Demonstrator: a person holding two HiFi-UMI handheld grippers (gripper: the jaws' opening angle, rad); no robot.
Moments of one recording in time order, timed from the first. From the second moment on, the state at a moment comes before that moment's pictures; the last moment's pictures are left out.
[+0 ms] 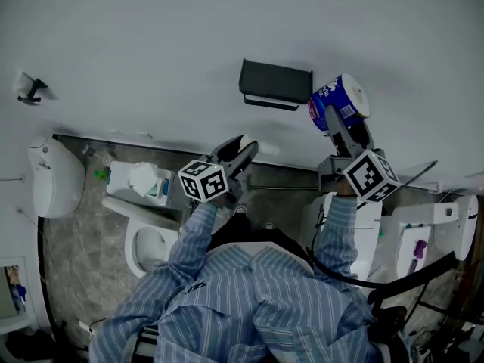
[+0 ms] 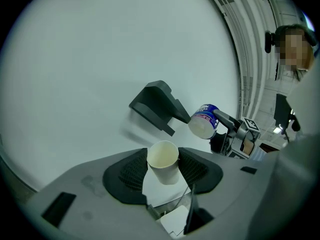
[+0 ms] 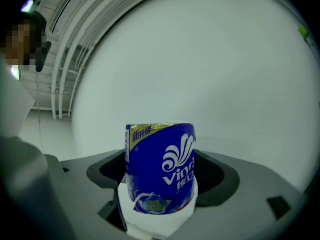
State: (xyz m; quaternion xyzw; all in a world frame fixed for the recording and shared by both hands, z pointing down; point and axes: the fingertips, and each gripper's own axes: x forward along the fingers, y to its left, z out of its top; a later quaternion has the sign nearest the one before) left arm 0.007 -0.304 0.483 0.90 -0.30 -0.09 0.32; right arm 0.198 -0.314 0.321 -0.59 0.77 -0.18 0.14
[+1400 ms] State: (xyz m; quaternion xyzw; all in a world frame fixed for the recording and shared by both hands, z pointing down) left arm 0.001 -0.335 0.491 0.89 -0.32 -0.09 0.32; right arm 0.210 -0.366 0.435 -0.50 0.67 -0.44 0.34
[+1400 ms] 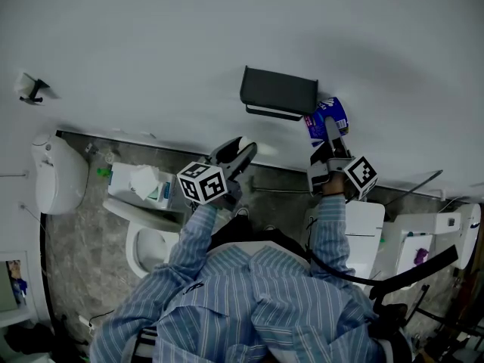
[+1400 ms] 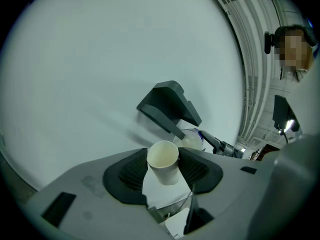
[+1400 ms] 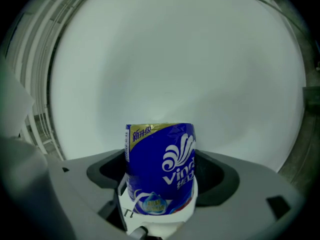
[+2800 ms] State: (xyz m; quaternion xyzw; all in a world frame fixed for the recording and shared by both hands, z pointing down) left arm -0.021 -0.348 0.499 0.88 -0.33 -0.10 0.34; right arm 0.082 -0.377 0.452 -0.34 0.67 -0.57 0.35
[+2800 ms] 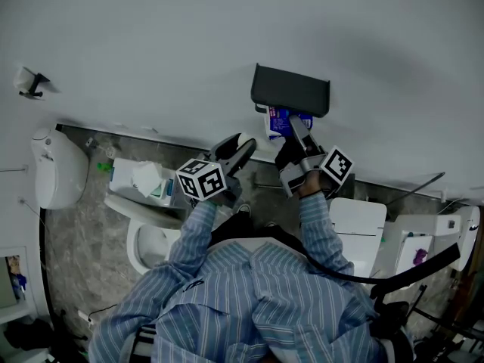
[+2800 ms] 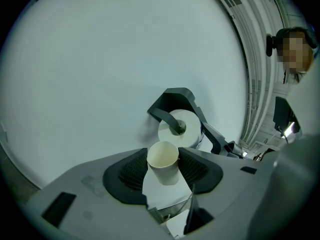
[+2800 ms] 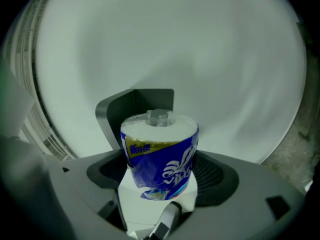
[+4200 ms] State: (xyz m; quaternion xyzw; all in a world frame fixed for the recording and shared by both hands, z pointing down) left arm -0.010 -0.291 0.497 0.87 -0.36 -0.09 0.34; right arm 0.094 -0.303 0.451 -0.39 0.79 -0.44 0.16
